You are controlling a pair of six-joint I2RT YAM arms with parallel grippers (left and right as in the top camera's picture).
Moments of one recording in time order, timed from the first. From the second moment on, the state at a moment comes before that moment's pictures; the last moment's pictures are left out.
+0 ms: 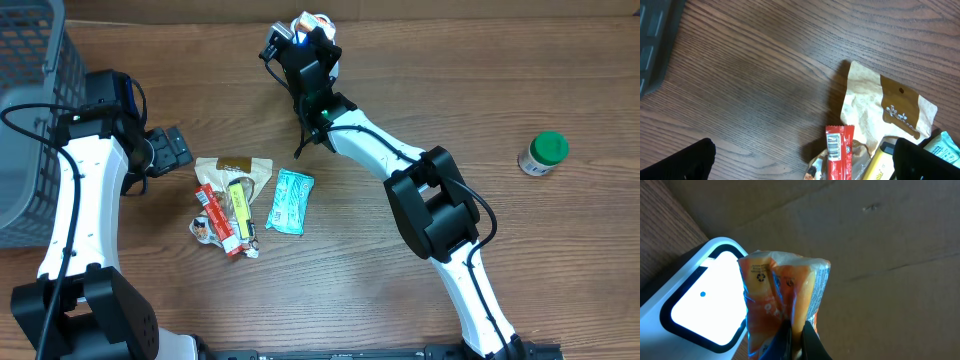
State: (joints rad) left arm 0.19 1.66 1.39 -1.06 -0.04 -0.30; right arm 0.60 2.44 1.90 0.25 0.69 -0.93
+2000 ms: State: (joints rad) left arm 0.19 1.66 1.39 -1.06 -0.04 -0.30; right arm -0.09 1.84 1.48 -1.01 0.12 0.12
